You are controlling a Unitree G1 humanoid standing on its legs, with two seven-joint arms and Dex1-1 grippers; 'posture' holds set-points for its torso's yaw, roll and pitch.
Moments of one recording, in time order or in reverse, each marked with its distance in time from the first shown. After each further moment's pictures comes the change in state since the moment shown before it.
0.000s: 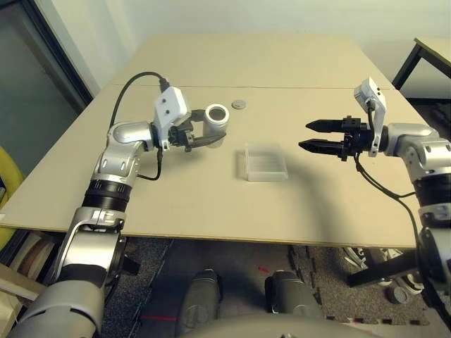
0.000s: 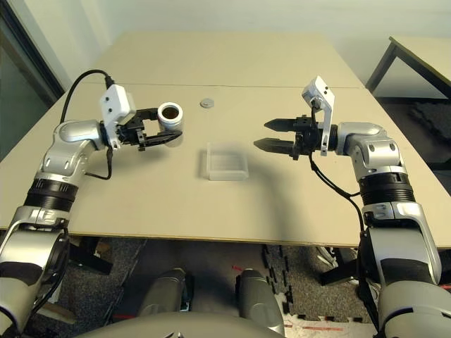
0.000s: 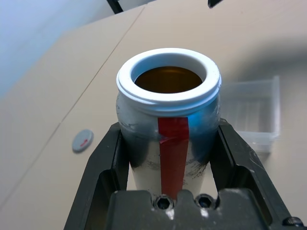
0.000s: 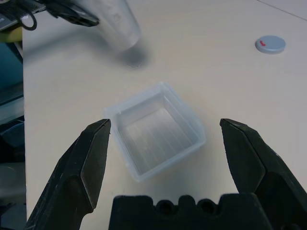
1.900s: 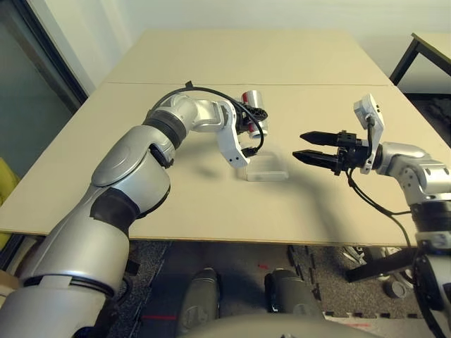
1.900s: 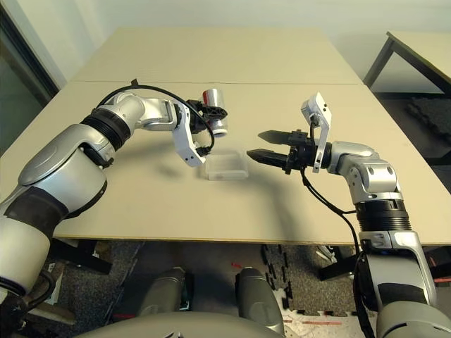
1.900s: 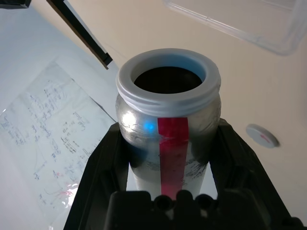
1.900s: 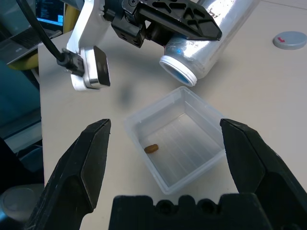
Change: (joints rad) left arm -0.594 -0.169 -0.831 0.658 1.317 -0.678 1.212; right arm 0.155 0.062 -0.049 -0.193 0.112 0.073 -0.102
